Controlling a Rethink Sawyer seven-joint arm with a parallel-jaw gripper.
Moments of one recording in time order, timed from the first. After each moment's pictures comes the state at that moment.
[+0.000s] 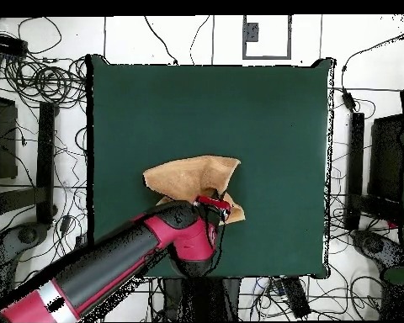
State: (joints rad) arm 0.62 0.21 -1.04 1.48 -0.81 -0.53 3.60
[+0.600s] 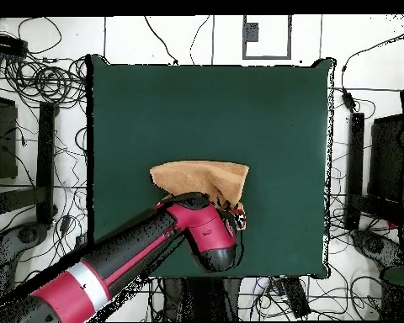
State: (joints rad) arm 0.52 0.16 -0.89 1.43 -1.30 -0.53 3.67
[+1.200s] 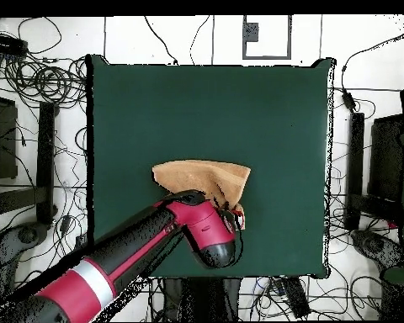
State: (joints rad) arm 0.52 0.11 -0.81 1.42 -1.41 -0.49 3.88
